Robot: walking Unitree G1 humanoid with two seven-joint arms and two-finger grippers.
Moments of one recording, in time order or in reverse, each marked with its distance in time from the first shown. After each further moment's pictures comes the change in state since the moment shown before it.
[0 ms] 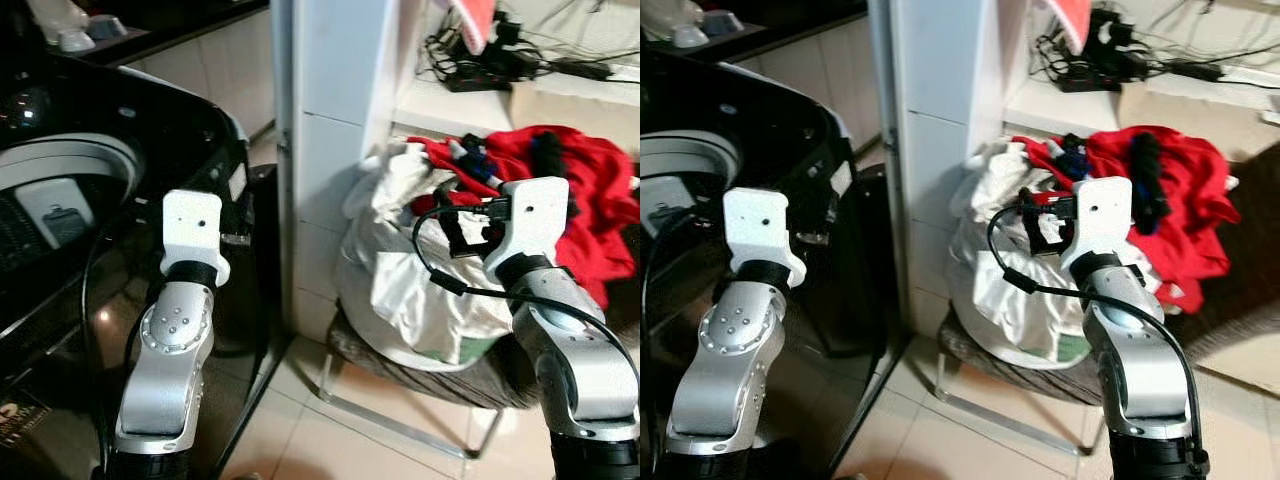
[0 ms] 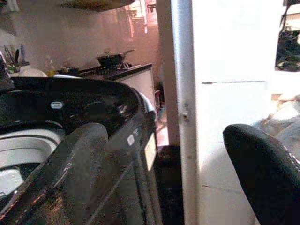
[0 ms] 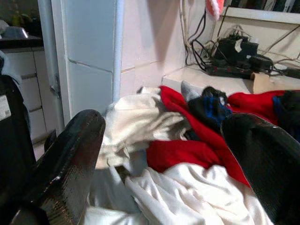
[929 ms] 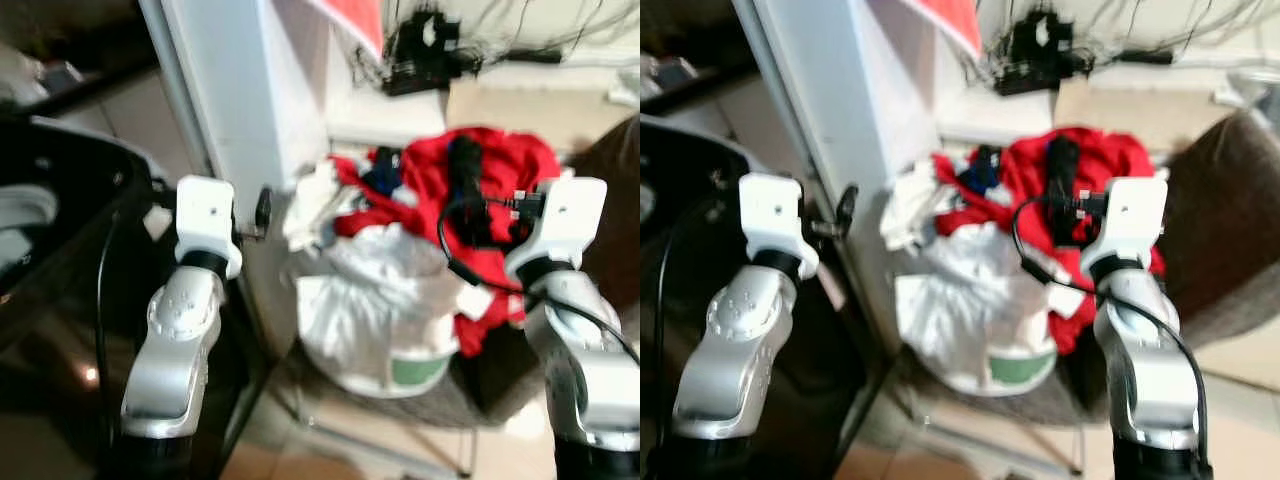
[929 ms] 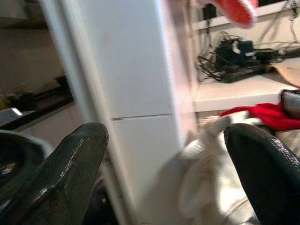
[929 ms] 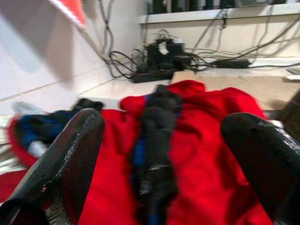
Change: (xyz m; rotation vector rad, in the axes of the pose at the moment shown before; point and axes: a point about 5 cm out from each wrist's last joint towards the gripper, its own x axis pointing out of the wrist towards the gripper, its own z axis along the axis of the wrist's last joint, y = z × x) left arm 0.012 -0.008 0.003 -0.038 -0.001 -0.104; right arm -0.006 -0.014 0.003 0.048 -0.050 -0.132
